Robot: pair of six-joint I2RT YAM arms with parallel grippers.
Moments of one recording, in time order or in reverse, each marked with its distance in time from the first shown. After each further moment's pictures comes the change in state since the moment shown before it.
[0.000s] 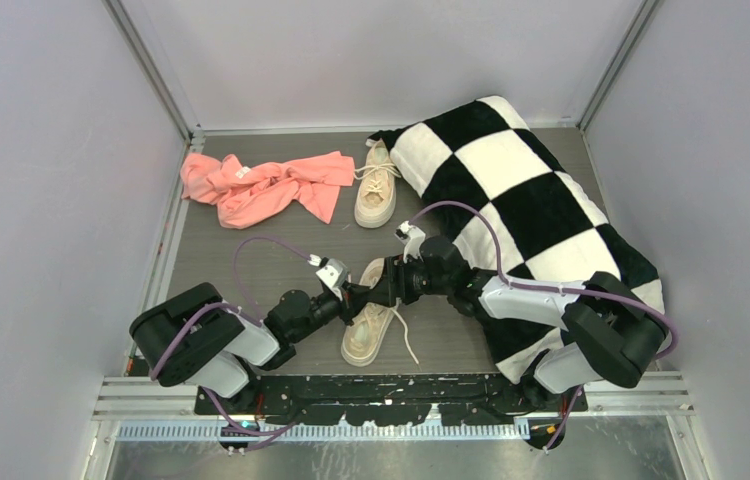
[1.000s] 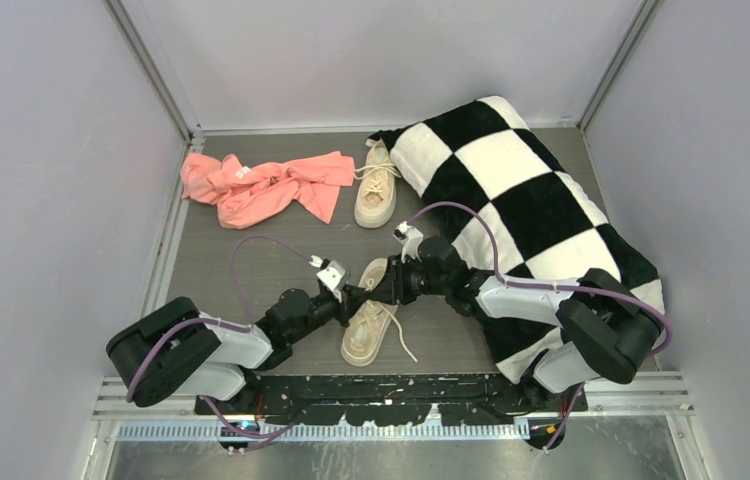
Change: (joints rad) left arm 0.001 -0.143 0.003 -0.214 -0.013 0.077; right arm -0.005 0.028 0.001 0.034 -0.006 0.020
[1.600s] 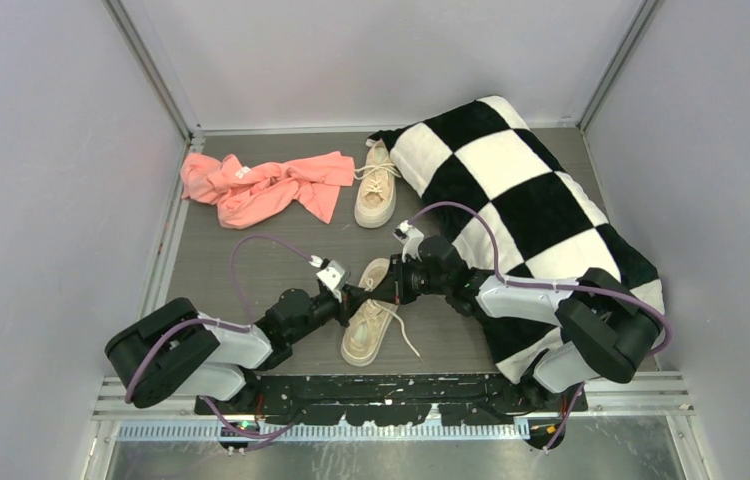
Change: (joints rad) left arm 0.001 -0.008 0.000 -0.013 -0.003 0.000; right arm -0.004 0.003 0.000 0.003 -0.008 0.026
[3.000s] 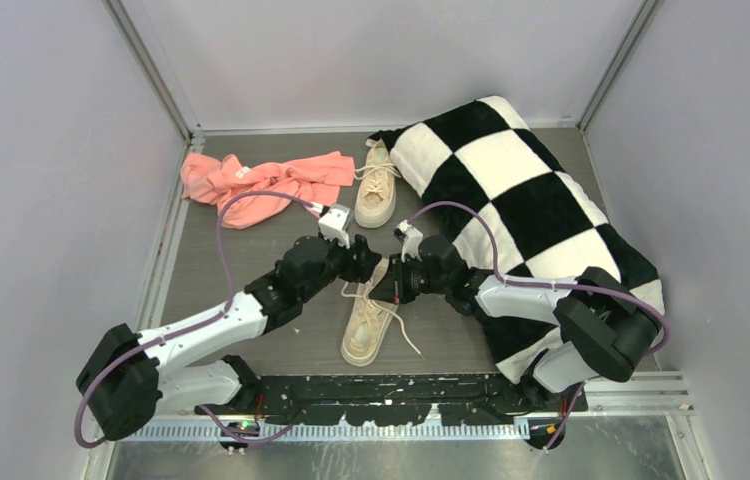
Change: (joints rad) left arm 0.038 -0.244 0.443 -0.806 -0.172 -0.164; right arm -0.004 0.008 0.000 0.021 -0.026 0.000
